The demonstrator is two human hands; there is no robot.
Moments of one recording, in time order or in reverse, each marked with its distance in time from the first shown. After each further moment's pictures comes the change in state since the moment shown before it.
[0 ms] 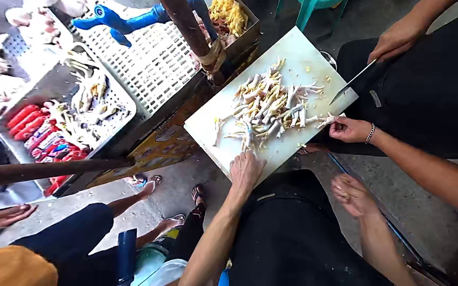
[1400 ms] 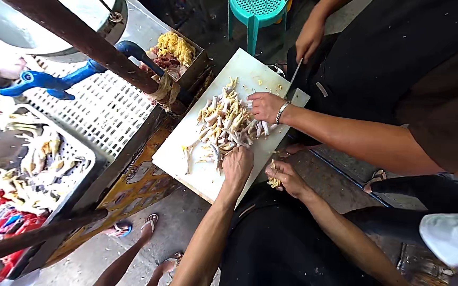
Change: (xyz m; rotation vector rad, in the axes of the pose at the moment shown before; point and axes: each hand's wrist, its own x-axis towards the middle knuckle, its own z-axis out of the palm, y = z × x) left_hand 0.044 0.078 -0.012 0.161 0.067 0.237; right_hand 0.057 -0.020 0.119 -0.216 -0.143 -0.094
